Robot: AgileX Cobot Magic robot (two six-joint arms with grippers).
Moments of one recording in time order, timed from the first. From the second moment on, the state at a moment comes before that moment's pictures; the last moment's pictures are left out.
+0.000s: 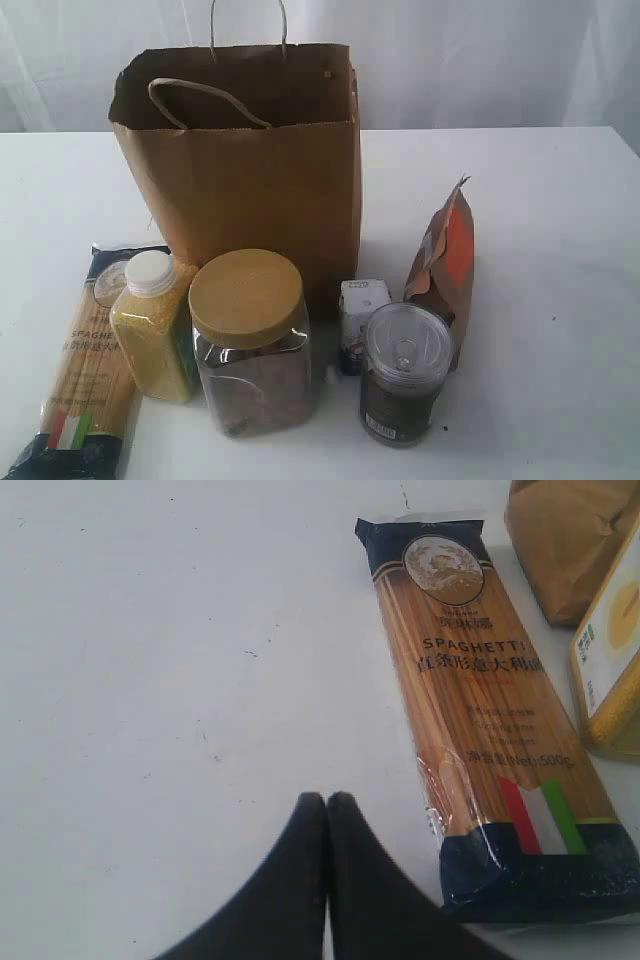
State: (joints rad) left arm -0.09 0.00 0.02 0.01 0.52 -0.05; right arm -0.09 0.01 0.00 -0.07 0.37 0.19
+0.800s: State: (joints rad) left arm -0.09 0.00 0.02 0.01 0.52 -0.05; right arm -0.09 0.00 0.00 -0.02 -0.37 0.26
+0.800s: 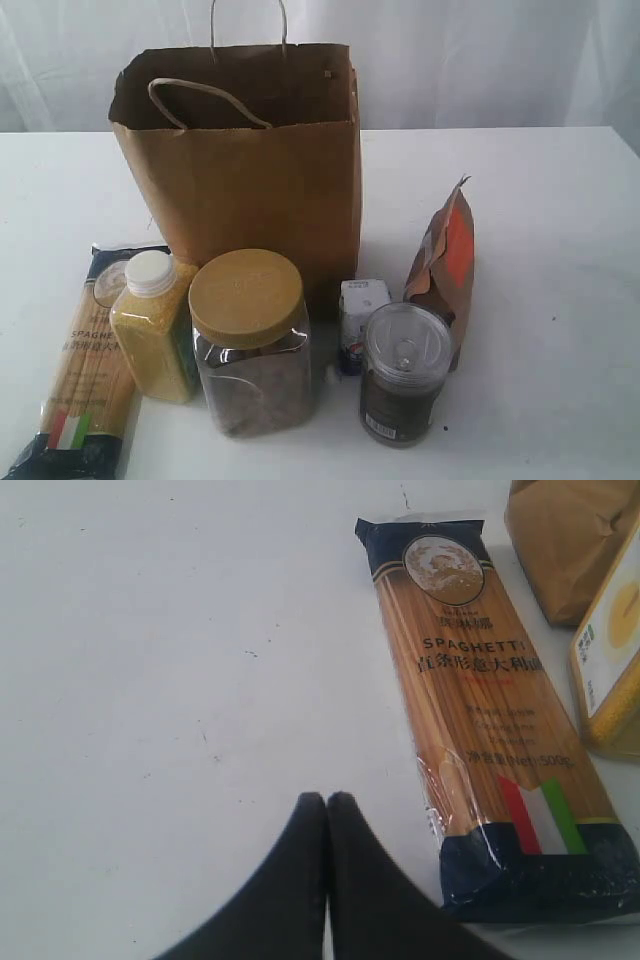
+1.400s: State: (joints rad) left arm -0.09 0.00 0.02 0.01 0.52 -0.05; right arm -0.09 0.00 -0.11 0.00 -0.56 0.52
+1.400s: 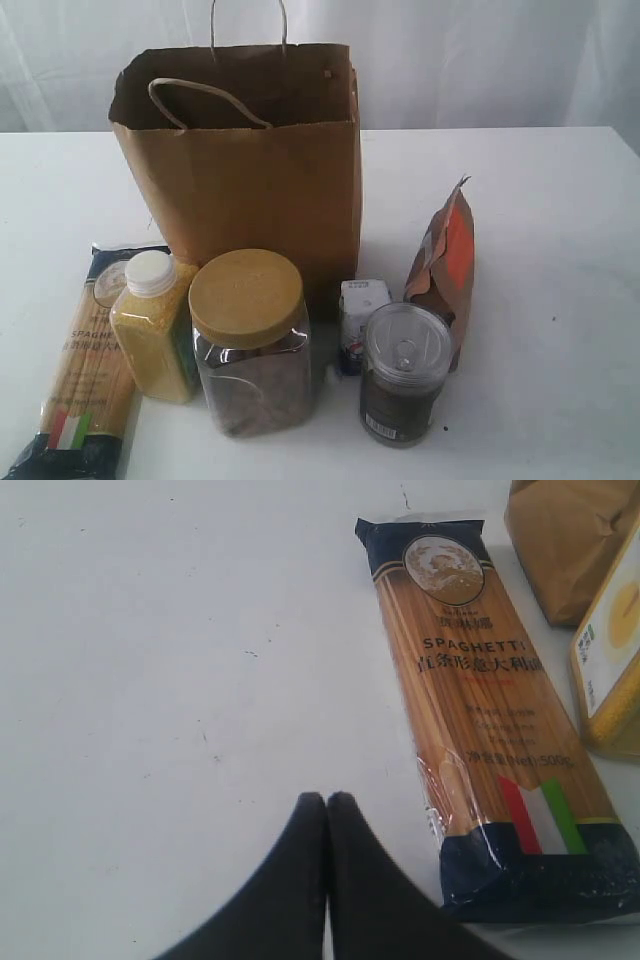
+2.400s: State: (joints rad) left arm -0.09 0.00 0.02 0.01 0.52 -0.05; right arm -0.09 1.33 -0.98 0.04 0.46 -0.49
